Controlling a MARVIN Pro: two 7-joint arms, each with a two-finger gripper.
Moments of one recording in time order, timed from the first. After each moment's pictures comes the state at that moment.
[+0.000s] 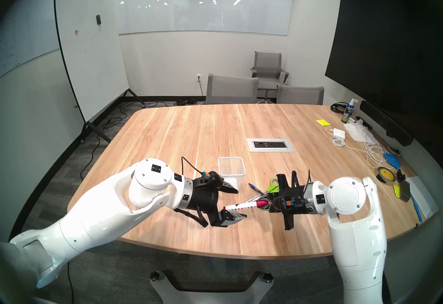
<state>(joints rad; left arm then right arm) 1.16 -0.97 -0.77 -1.87 -0.43 0.57 -0.65 -1.66 -1.21 1.78 -2.01 -0.51 -0.27 1.46</state>
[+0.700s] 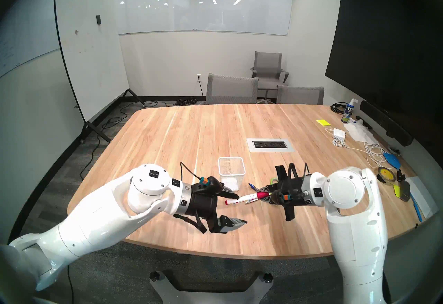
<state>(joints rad) 1.19 -0.96 -0.78 -1.88 -0.44 0.54 -0.67 -1.61 -1.20 1.75 -2.04 -0.60 -0.30 1.44</state>
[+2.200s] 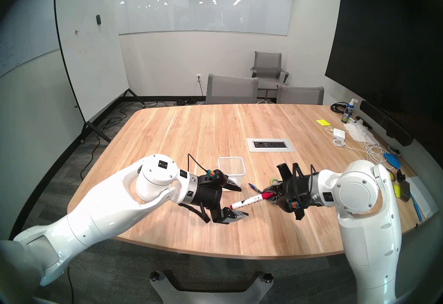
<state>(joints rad) 1.09 -1.02 -0.75 -1.79 -0.35 0.53 -0.74 -1.67 -1.10 1.77 -2.17 -0.58 -0.41 1.43</state>
